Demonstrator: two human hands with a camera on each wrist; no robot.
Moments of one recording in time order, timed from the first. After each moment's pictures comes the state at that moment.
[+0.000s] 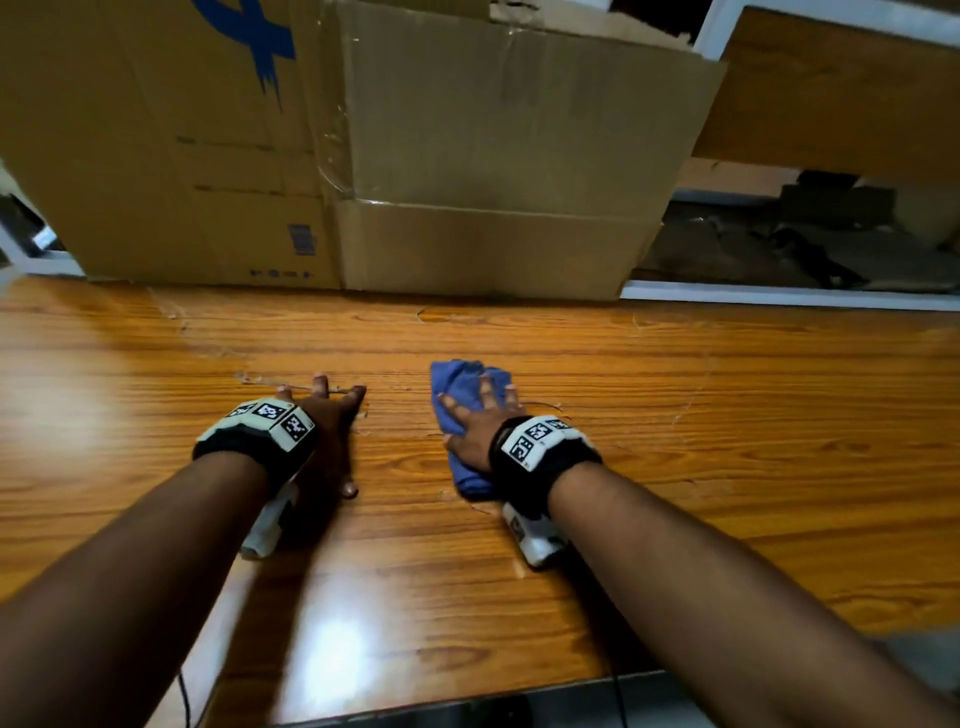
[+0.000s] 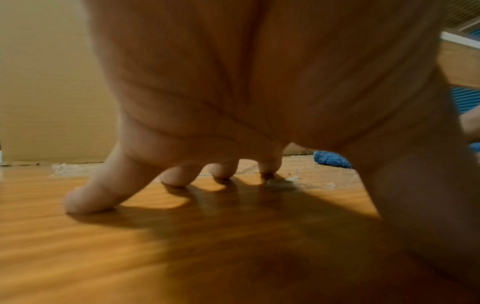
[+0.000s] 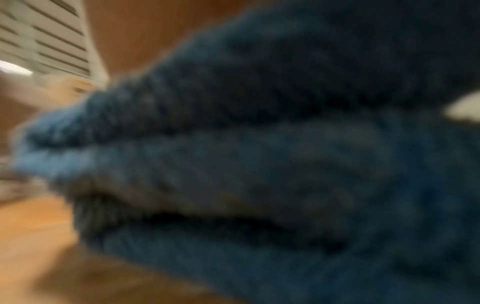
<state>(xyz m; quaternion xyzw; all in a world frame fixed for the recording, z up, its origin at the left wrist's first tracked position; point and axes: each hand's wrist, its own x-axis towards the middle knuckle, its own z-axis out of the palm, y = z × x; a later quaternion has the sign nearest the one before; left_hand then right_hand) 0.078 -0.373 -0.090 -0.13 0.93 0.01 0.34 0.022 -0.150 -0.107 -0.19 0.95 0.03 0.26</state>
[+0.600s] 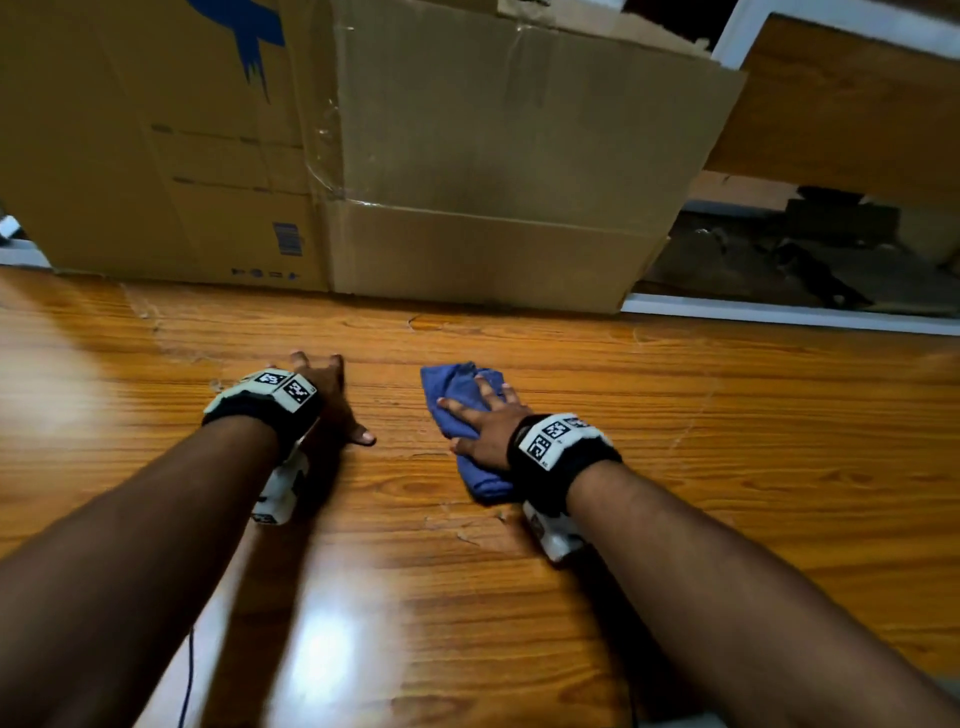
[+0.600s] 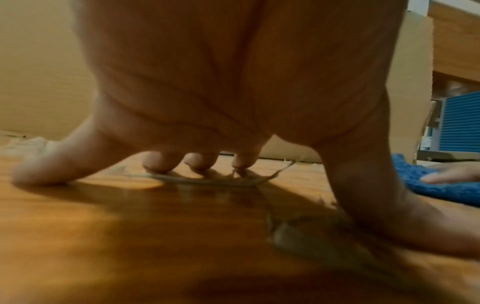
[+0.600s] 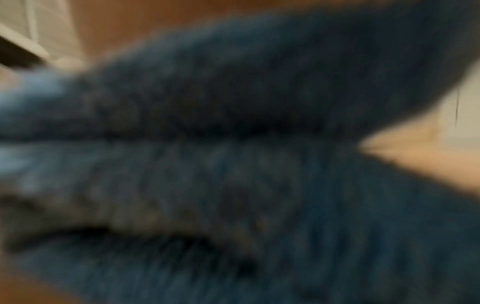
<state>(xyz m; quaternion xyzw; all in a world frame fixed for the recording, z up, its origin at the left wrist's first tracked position) 0.020 -0.381 -0.093 -0.23 0.93 0.10 0.28 -0.014 -0.137 -0.098 -0.23 0.93 0.06 0.27</state>
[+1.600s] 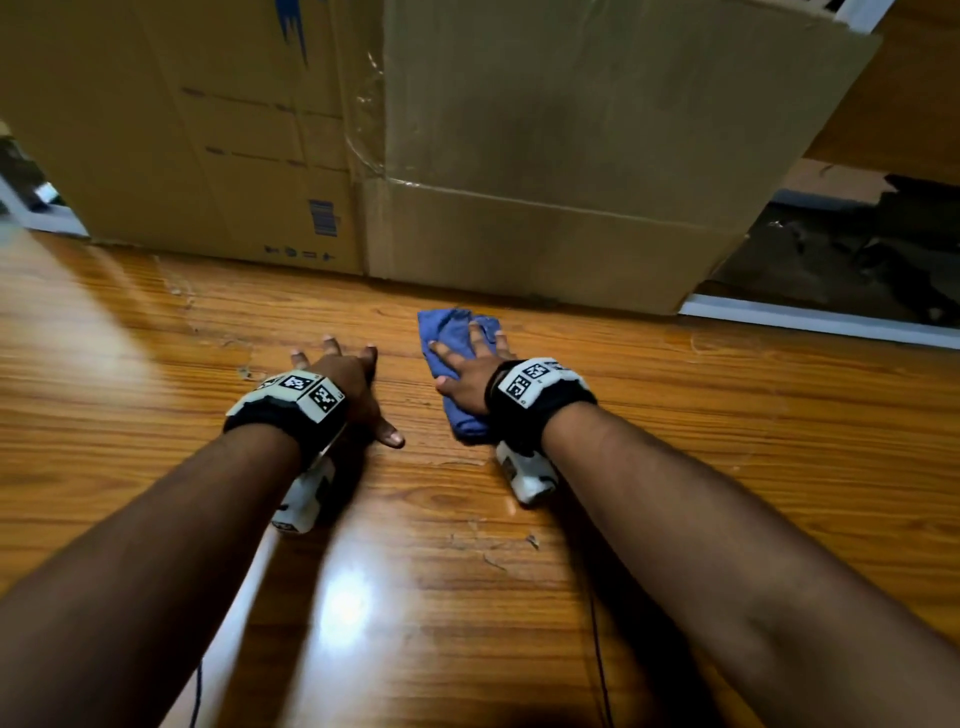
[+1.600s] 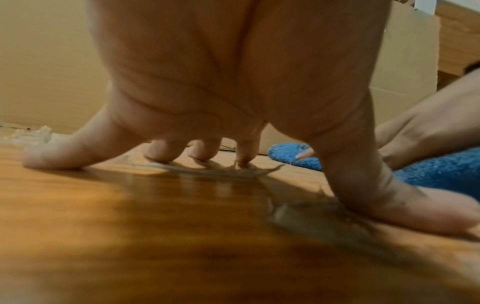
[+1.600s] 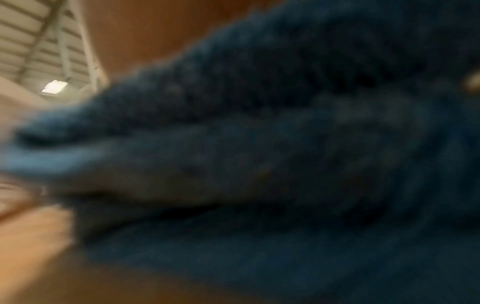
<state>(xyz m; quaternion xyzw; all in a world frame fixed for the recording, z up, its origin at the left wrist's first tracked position) 0.010 -0.390 -0.107 -0.21 0.93 0.12 0.26 -0.060 -0.213 -0.085 -0.28 0.92 0.06 0.27</state>
